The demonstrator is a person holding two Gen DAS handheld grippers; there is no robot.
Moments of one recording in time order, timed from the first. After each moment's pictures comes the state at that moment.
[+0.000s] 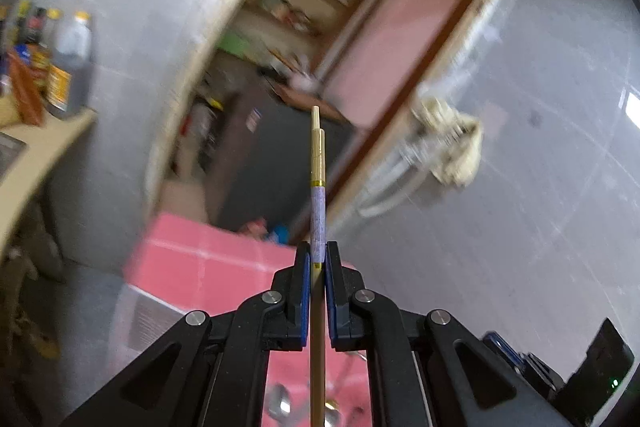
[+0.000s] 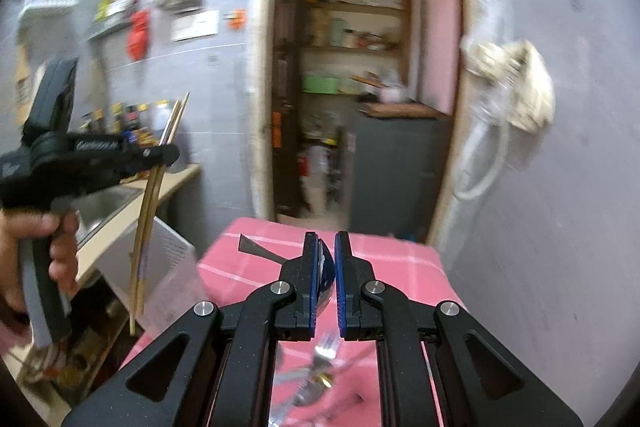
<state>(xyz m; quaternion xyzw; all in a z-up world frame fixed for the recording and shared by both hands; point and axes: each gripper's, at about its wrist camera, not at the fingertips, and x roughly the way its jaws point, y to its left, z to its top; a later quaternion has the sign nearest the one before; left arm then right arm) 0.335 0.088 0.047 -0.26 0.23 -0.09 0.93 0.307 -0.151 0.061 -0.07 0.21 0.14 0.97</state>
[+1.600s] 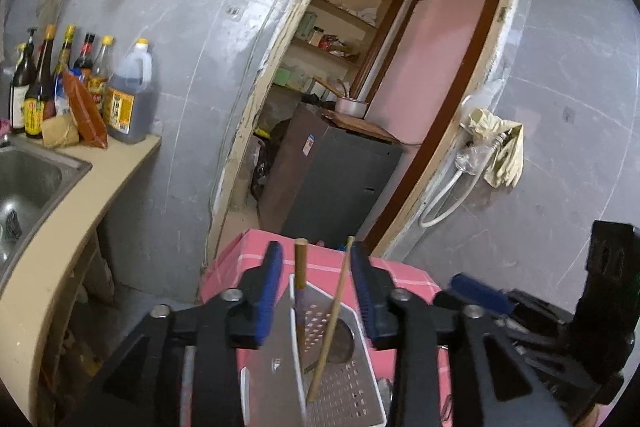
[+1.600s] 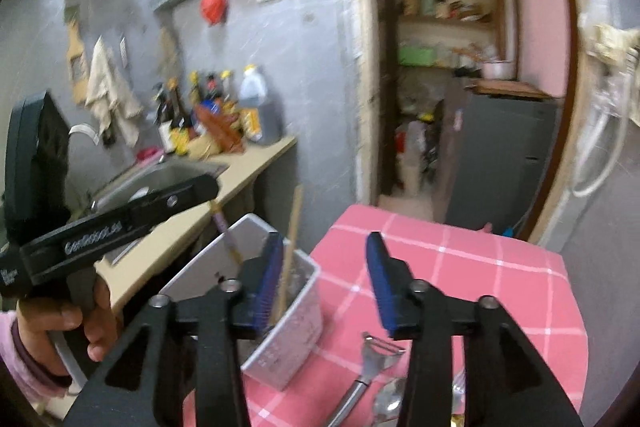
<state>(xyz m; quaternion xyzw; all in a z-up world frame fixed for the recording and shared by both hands) 0.291 0.136 -0.001 -0.20 0.20 -0.02 0.96 0.351 -0.045 0.018 -0.04 0.26 0.27 0.93</state>
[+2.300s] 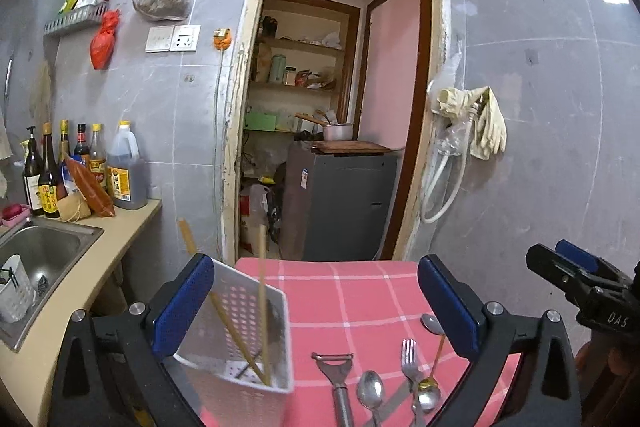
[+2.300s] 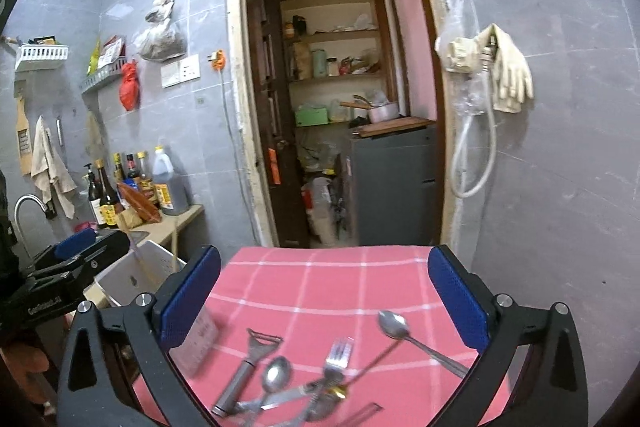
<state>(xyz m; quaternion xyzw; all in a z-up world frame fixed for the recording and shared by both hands) 0.240 0.016 0.010 -0.07 0.13 0.02 0.99 0.289 -0.200 0.018 0.03 0.15 0.12 0.98</state>
